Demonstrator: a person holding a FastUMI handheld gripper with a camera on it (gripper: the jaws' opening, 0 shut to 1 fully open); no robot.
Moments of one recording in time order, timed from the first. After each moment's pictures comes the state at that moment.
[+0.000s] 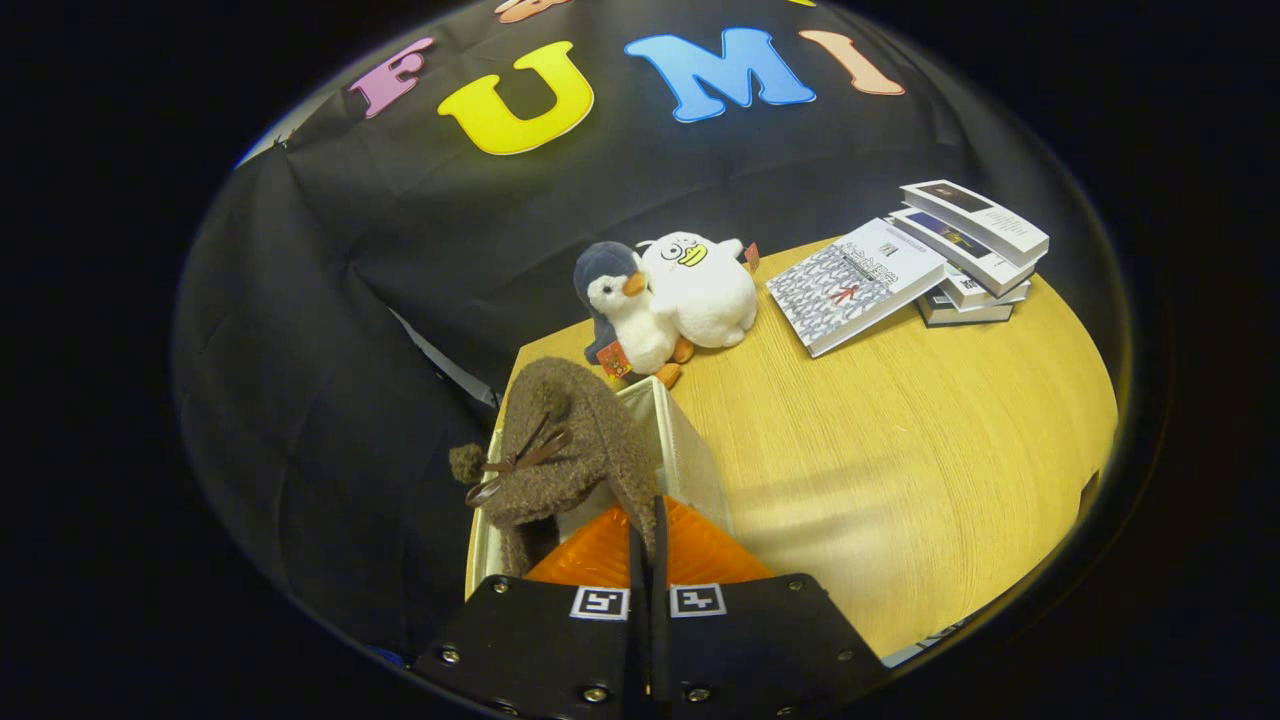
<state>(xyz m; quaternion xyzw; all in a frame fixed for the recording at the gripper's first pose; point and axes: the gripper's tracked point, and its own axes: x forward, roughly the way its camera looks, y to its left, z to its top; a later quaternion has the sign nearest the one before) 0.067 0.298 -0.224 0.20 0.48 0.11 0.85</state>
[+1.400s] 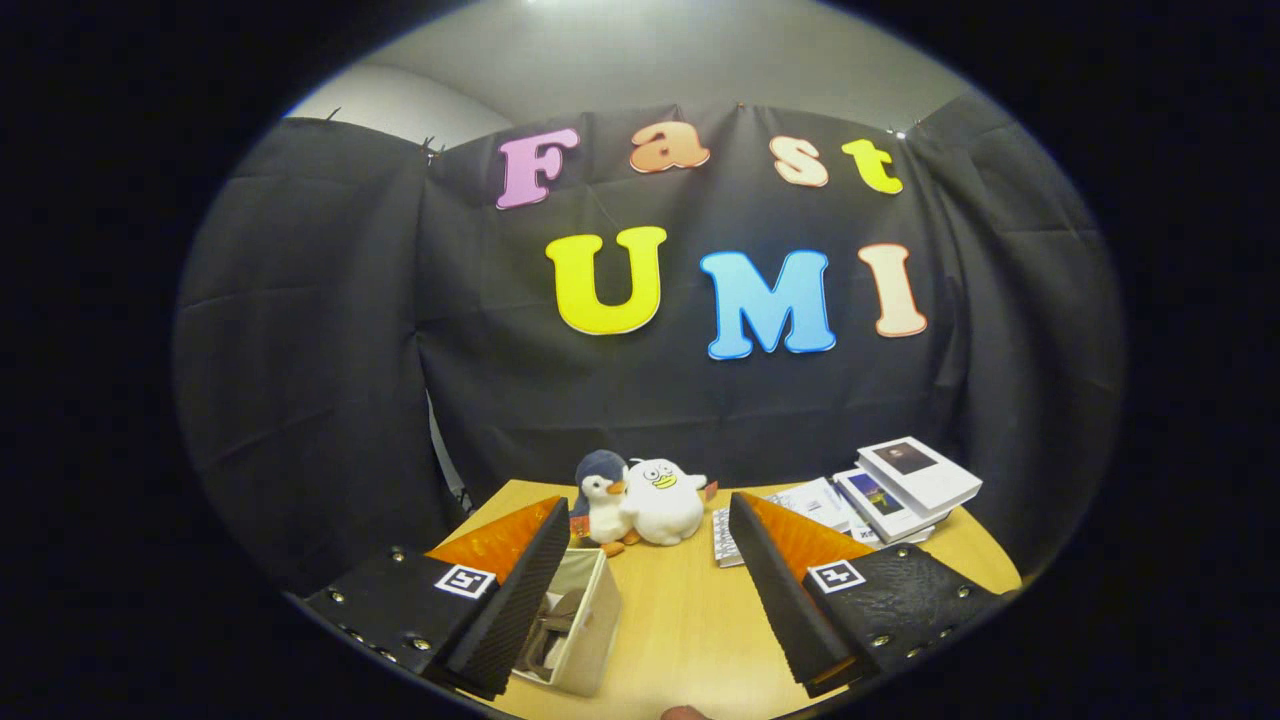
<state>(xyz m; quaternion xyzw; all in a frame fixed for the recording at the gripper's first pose) 0.076 0.169 -0.043 0.03 0.17 0.13 0.98</state>
